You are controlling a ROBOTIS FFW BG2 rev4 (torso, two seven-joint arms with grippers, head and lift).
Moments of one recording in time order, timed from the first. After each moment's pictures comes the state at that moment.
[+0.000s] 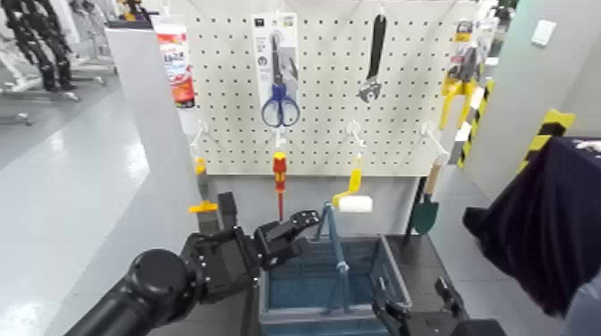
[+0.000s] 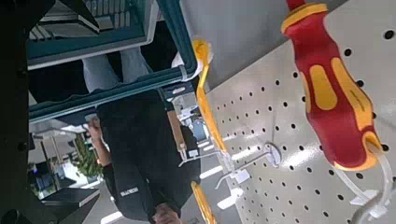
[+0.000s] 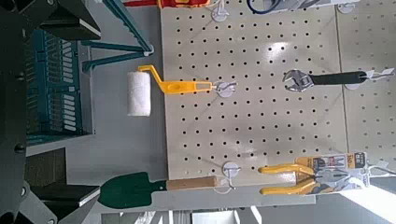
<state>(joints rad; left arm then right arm) -0.53 0.28 -0.50 -1.12 1.52 0.69 -0.43 0.34 -0.02 0.13 -1.76 -0.03 -0.26 -0.08</state>
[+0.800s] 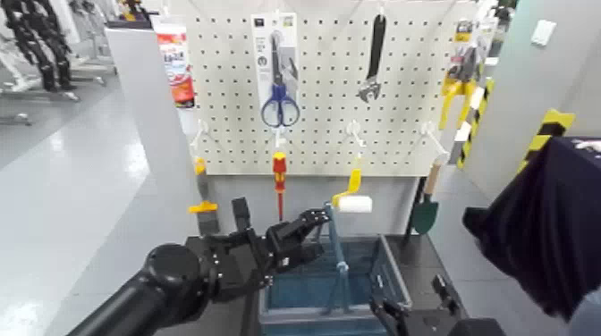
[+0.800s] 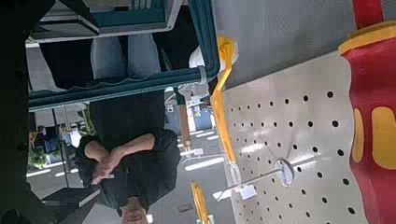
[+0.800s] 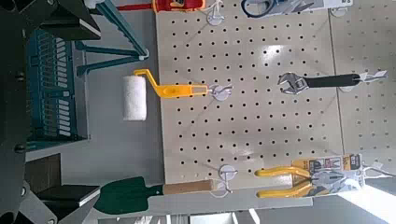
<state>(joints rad) -0.62 0.24 -0.61 -0.96 1.66 0.73 -0.46 0.33 -0.03 0.15 -1.75 -0.04 -0.27 -0.08</state>
